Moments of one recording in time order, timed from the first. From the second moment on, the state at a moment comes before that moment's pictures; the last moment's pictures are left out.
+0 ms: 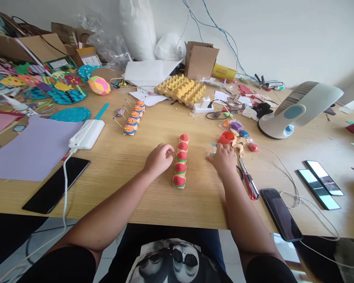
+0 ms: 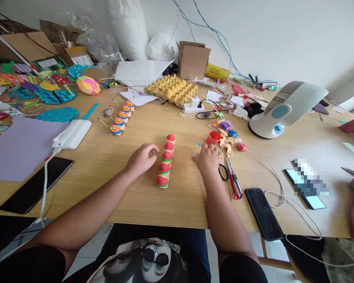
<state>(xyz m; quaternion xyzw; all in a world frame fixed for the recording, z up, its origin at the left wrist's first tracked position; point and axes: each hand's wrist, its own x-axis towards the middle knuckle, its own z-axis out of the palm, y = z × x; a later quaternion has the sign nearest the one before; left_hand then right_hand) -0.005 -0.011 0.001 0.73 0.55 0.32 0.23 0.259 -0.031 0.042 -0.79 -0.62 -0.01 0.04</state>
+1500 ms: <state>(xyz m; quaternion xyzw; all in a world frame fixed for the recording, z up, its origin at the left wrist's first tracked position) 0.015 -0.031 0.015 0.74 0.37 0.48 0.27 0.219 -0.044 0.018 -0.47 -0.83 -0.09 0.28</state>
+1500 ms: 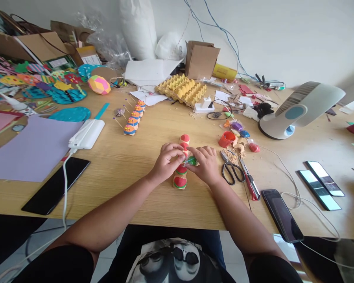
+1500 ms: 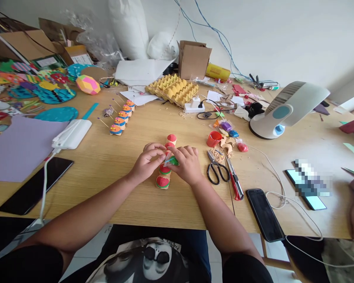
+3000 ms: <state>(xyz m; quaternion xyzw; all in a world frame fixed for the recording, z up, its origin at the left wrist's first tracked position) 0.015 -0.030 0.018 0.75 0.39 0.50 0.20 0.205 -0.056 0.030 -0.46 -0.80 -0.06 0.39</state>
